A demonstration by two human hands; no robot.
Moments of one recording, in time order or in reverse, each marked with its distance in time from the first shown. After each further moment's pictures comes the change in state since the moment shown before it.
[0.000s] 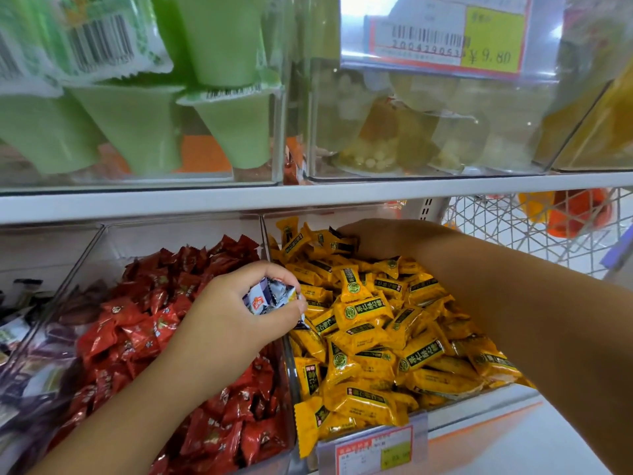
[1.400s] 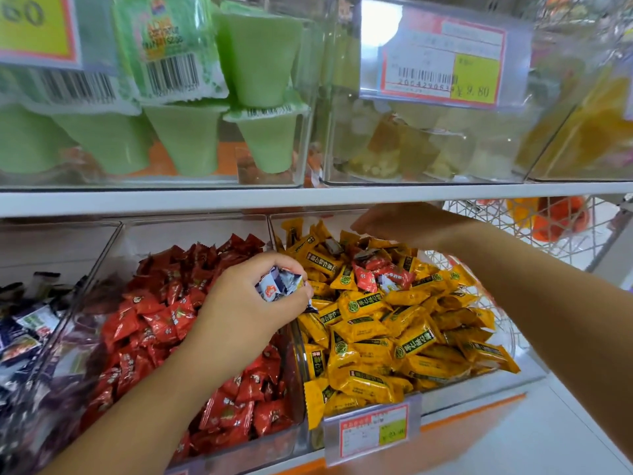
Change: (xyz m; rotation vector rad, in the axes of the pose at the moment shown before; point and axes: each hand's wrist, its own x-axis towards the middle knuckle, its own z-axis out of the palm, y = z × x) left_hand -0.004 0.002 -0.001 -0.020 0.079 0.054; right_hand -0.066 0.005 -0.026 0.404 0.191 -0.010
